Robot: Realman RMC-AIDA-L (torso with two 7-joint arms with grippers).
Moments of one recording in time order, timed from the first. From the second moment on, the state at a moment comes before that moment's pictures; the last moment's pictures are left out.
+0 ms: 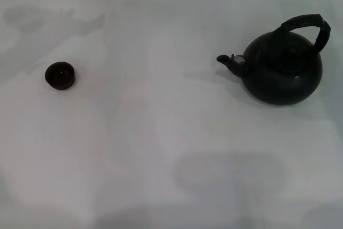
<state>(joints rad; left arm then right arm) -0.47 -1.89 1.20 1.06 -1.19 -1.02 0.72 0.27 2.02 1.94 0.24 -0.34 1.11 -2.65</state>
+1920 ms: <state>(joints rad) -0.55 -2.07 1.08 1.05 -0.55 -1.19 0.62 0.29 2.02 1.94 0.24 -0.34 1.08 -2.65</state>
